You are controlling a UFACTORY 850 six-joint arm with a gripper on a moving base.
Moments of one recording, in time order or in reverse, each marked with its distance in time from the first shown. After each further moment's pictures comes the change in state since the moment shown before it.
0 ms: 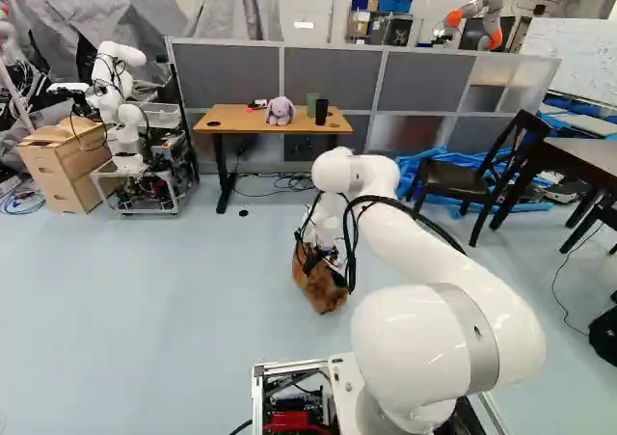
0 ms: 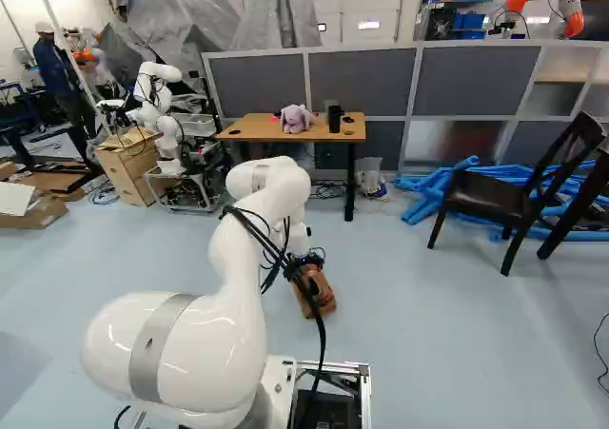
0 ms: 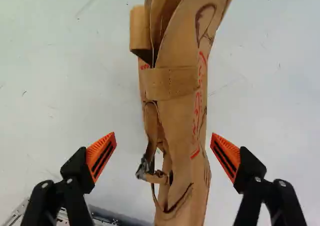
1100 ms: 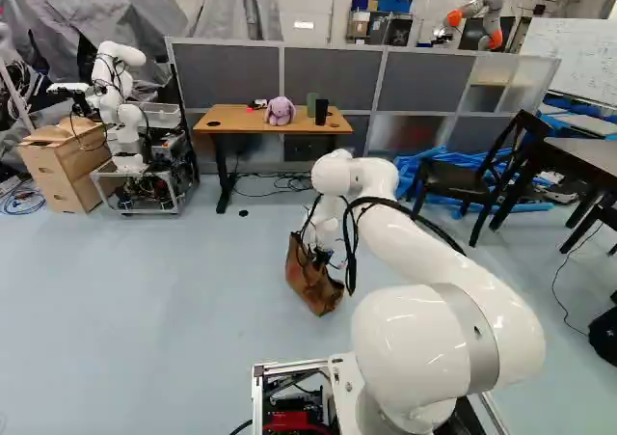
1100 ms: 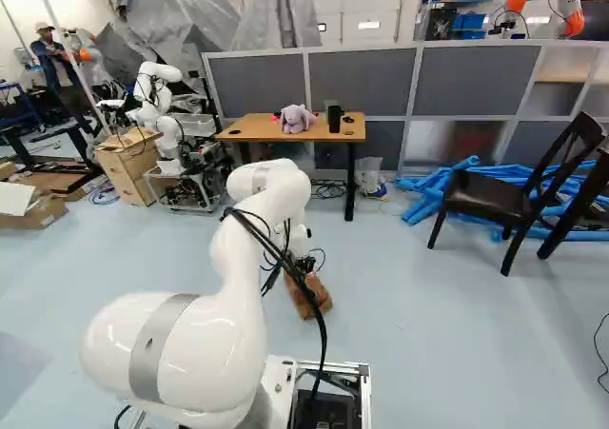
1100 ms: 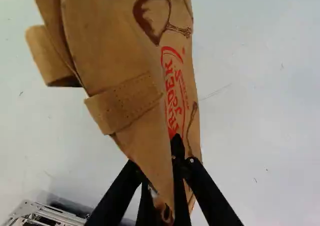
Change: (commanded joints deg) arm 0.0 0.7 0.7 0.0 0.0 0.0
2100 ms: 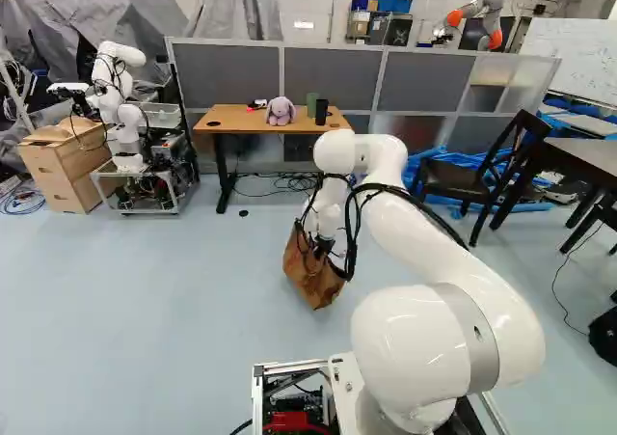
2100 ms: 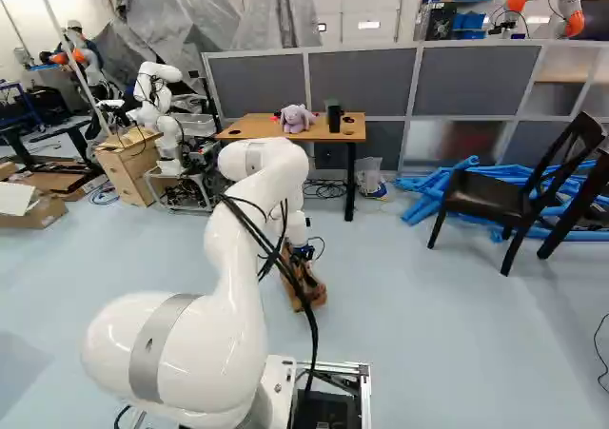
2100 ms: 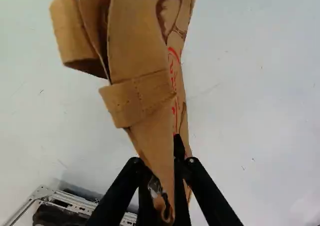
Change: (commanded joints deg) arm 0.0 10.8 10.0 0.0 0.0 0.0
